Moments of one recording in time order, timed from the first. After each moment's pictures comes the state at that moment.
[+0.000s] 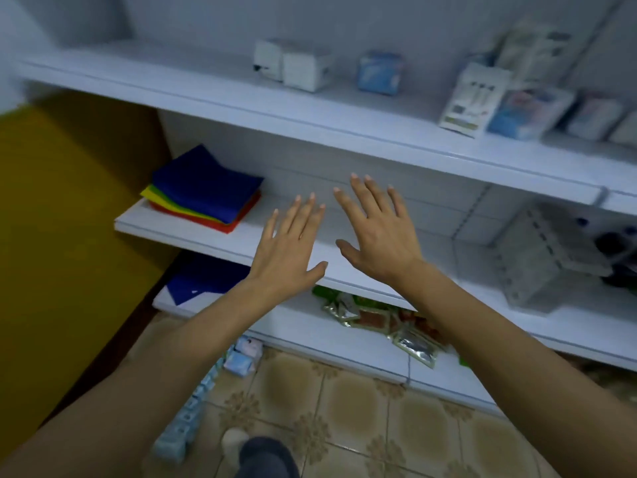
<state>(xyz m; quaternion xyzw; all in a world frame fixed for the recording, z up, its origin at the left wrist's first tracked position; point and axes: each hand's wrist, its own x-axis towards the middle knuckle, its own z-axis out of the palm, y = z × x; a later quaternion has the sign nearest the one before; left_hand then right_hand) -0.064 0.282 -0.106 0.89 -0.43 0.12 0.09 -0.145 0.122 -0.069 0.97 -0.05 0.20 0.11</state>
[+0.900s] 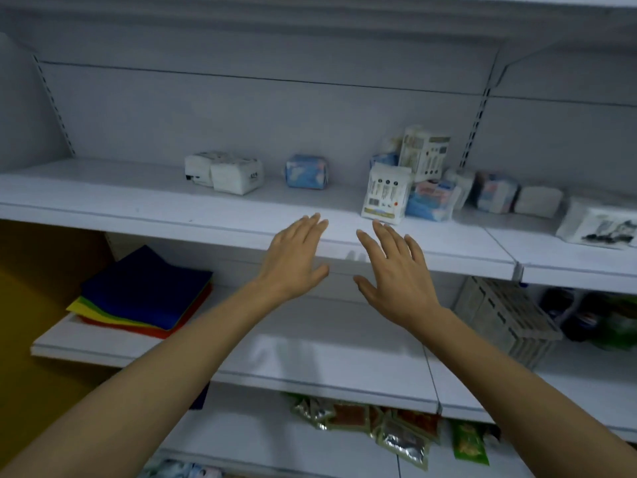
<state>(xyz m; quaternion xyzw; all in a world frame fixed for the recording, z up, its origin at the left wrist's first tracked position) -0.008 0.106 -0.021 0.82 -0.52 0.18 0.19 -0.166 -0.020 -0.016 0.95 -0.18 0.26 0.10</state>
